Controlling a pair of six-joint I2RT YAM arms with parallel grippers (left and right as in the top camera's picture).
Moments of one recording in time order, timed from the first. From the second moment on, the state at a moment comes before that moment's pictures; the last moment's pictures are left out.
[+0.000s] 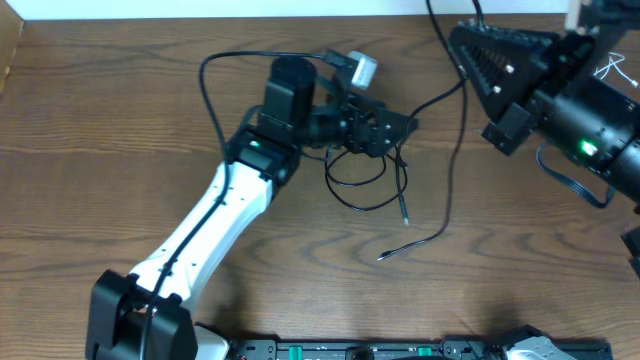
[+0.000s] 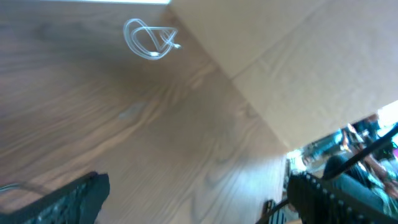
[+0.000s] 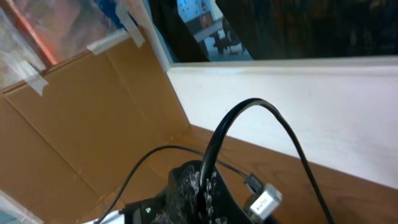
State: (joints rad) left arm -0.47 1.57 1.20 0.00 0.81 -0.45; right arm 0.36 1.25 1.97 -0.76 -0.45 0.36
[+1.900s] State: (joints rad) left arm -0.41 1.80 1.20 0.36 0.94 -0.80; right arm -0.29 1.50 1.96 -0.51 0.21 0.08
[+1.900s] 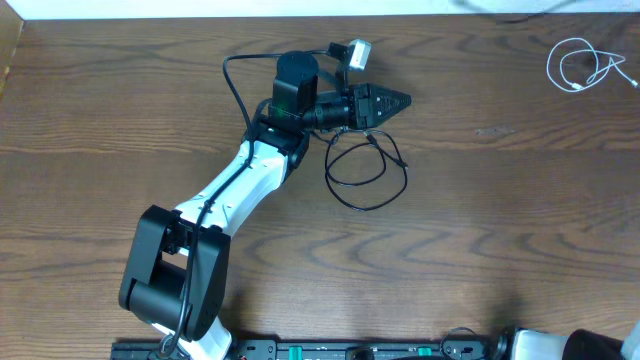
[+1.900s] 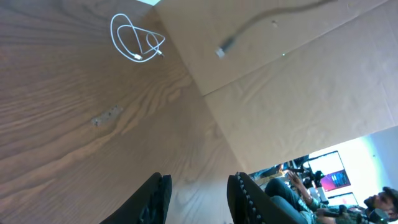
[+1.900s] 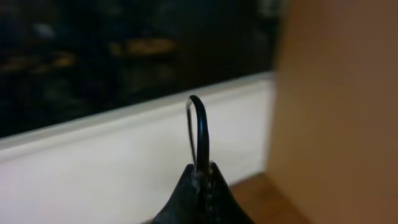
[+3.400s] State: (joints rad) left arm -0.32 1.65 1.19 -0.36 0.33 -0.71; right arm -0.14 1.91 1.96 -0.98 -0.44 0.11
